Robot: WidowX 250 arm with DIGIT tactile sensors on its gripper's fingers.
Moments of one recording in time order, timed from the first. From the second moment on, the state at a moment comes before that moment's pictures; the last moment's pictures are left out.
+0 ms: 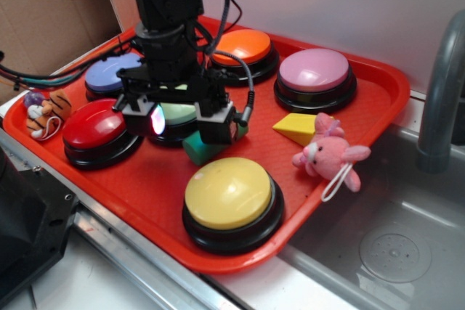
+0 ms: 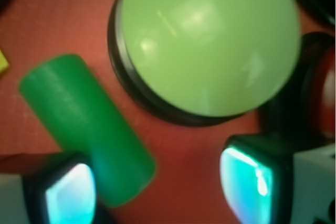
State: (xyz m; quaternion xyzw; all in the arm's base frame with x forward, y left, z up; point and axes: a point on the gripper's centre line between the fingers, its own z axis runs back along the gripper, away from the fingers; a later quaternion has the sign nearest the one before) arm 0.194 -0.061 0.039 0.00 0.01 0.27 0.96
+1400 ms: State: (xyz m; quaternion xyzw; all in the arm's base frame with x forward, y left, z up) arm 0.197 -0.050 0.025 -0.01 0.01 0.19 0.98
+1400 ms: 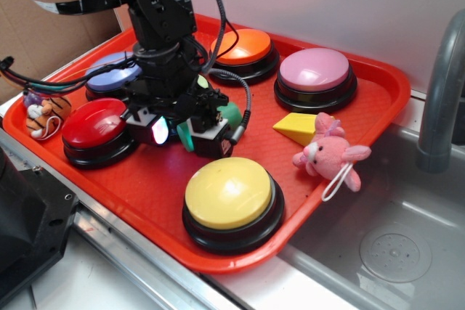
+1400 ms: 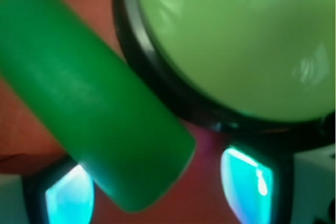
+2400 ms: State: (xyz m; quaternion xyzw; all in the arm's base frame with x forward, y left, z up) arm 0.220 -0.046 0.017 0.00 0.06 0.15 0.99
